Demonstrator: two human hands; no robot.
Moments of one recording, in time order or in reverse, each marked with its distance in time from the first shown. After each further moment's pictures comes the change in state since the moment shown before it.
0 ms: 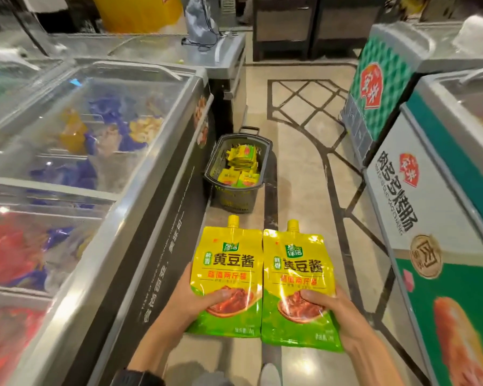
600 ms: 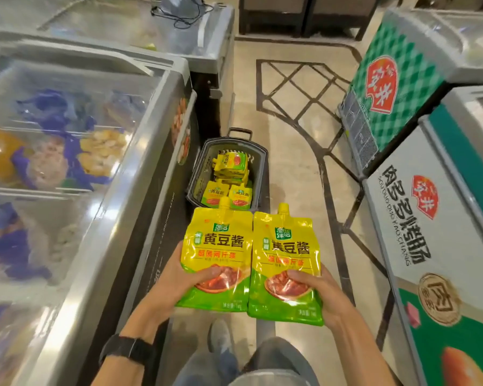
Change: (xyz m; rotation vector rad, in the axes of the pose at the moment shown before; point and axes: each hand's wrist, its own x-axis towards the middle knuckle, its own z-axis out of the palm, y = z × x) left_hand 0.318 0.106 -0.078 -0.042 -0.043 -0.060; right_hand 0.299 -0.129 0.042 -0.034 0.125 0.095
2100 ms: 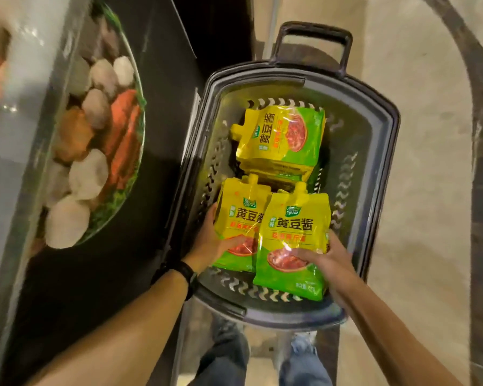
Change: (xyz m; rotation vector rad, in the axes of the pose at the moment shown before) left_hand 0.706 -0.215 -0.097 0.378 0.108 -0.364; right_hand 0.723 0.064 0.001 -0.192 0.172 0.279
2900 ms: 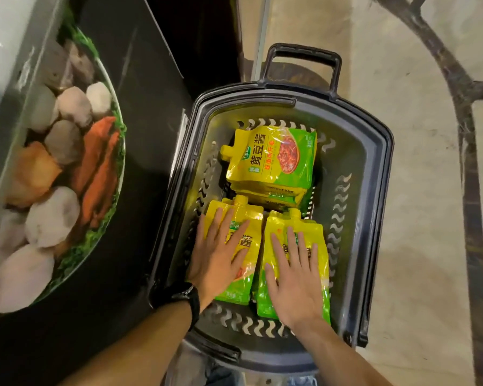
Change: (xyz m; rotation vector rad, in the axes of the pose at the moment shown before) left_hand 0.033 -0.007 0.019 1.207 0.175 0.576; right_hand 0.031 0.034 0.045 -1.362 0.232 -0.551
